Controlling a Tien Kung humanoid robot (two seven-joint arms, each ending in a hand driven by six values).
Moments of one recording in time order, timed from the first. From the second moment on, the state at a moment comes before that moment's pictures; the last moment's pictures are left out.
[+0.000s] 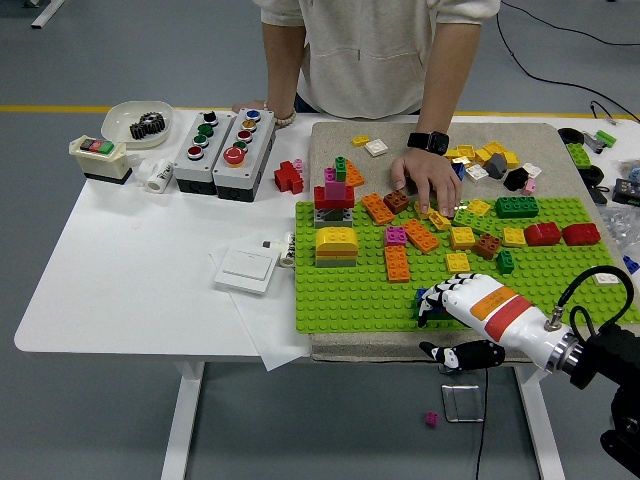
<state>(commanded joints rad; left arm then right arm) -0.15 0.08 -0.28 -0.28 0.43 0.37 0.27 0.28 -0.58 0.77 1.58 -2.09 -0.10 0.12</state>
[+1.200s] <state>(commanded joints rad) -0.15 0.07 -0.28 -0.28 0.42 0.37 0.27 0.29 -0.56 0.81 1.55 -2.07 -0.11 0.13</state>
